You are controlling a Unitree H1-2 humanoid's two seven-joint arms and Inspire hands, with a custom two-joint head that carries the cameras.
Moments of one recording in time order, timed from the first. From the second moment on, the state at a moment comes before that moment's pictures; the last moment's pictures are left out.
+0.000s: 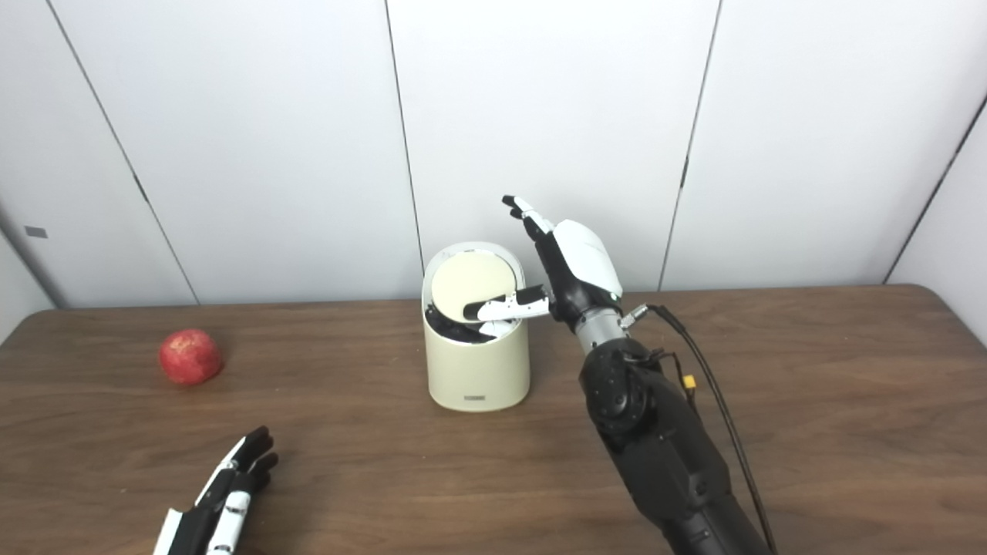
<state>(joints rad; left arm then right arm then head) 0.25 0.07 0.07 -0.22 0.03 -0.14 -0.02 -0.70 -0.15 0.29 0.32 -0.61 0.09 -0.13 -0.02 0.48</state>
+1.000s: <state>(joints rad) 0.25 0.07 0.07 -0.22 0.03 -0.14 -0.02 -0.62 -0.09 0.05 0.14 -0.32 0.25 -0.02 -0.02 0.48</state>
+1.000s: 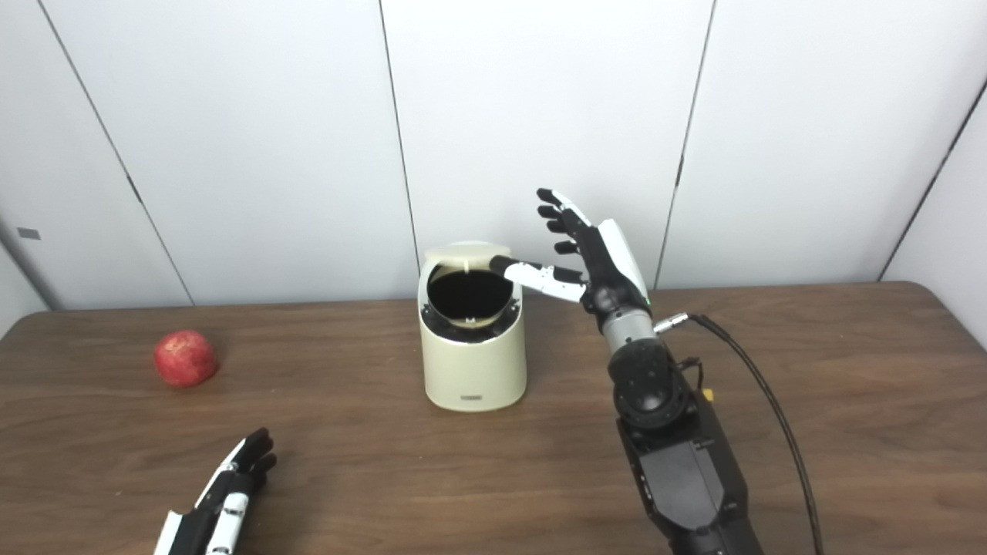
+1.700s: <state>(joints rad) 0.25 0.07 0.07 -0.22 0.03 -0.14 -0.02 -0.17 -0.17 -0.01 -0.15 -0.09 0.29 0.09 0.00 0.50</state>
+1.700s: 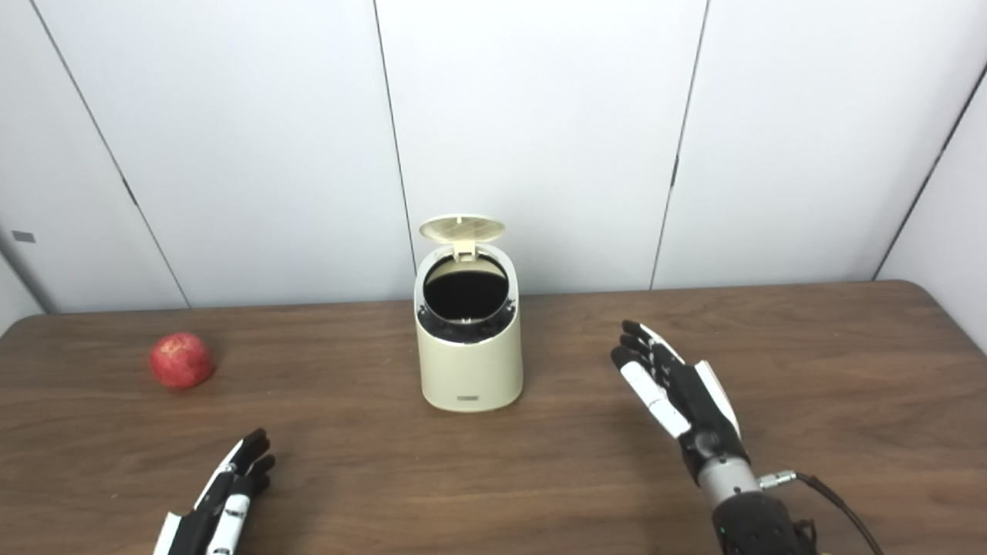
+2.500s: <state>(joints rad) 0.26 0.06 0.04 -0.33 0.16 -0.14 0.06 0.02 -0.16 -0.12 -0.12 0.06 0.03 0.08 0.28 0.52</state>
